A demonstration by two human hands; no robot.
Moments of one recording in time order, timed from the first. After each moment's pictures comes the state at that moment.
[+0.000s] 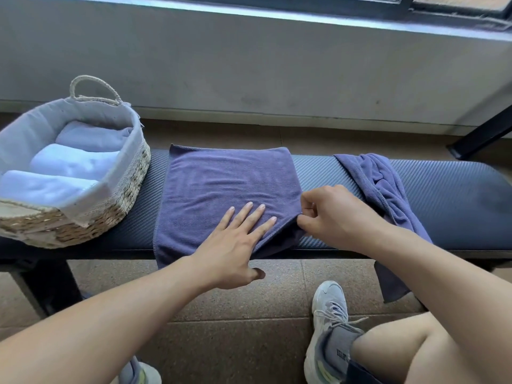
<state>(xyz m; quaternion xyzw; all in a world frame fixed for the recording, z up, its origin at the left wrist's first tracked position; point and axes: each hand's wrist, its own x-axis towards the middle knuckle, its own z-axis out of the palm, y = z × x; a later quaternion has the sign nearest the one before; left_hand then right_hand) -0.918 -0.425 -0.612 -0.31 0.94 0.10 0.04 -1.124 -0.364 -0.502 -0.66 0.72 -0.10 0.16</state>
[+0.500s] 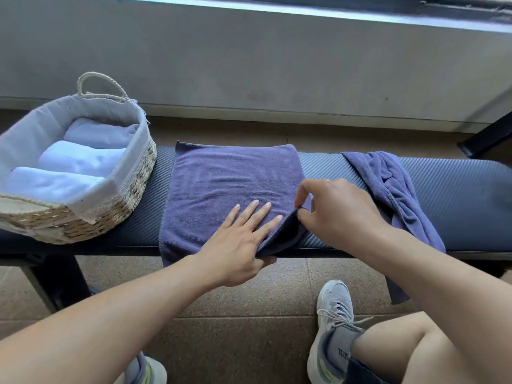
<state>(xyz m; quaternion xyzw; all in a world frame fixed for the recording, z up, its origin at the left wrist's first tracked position) -0.918 -0.424 -0.612 -0.32 0.94 0.11 0.02 -1.108 -0.367 -0.501 -0.65 0.75 -0.08 0.07</state>
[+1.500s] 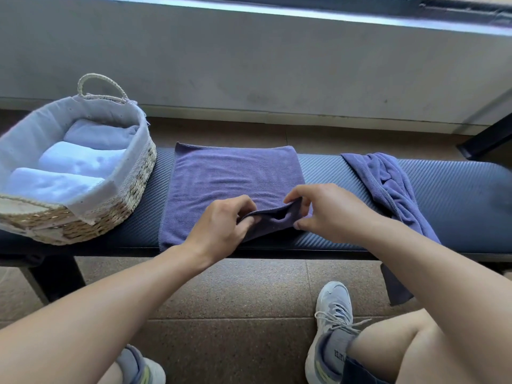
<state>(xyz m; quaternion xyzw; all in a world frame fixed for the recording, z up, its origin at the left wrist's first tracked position) -0.911 -0.448 -0.594 -0.40 0.82 0.29 -0.27 -1.128 -0.387 -0.516 -0.68 0.71 -0.03 0.18</state>
